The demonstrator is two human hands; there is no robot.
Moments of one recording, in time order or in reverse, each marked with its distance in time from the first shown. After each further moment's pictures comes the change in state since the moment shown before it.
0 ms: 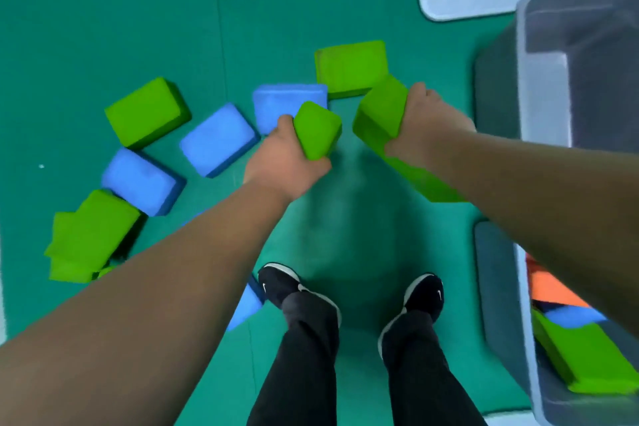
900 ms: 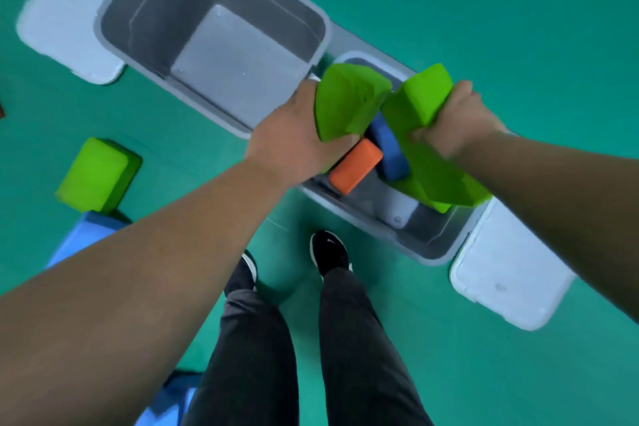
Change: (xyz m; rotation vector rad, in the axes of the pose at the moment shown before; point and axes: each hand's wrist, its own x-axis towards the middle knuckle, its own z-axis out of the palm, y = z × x) left_hand -0.196 0.438 0.269 0.288 -0.405 0.983; right_hand -0.297 0.529 0.095 0.592 0.149 0.981
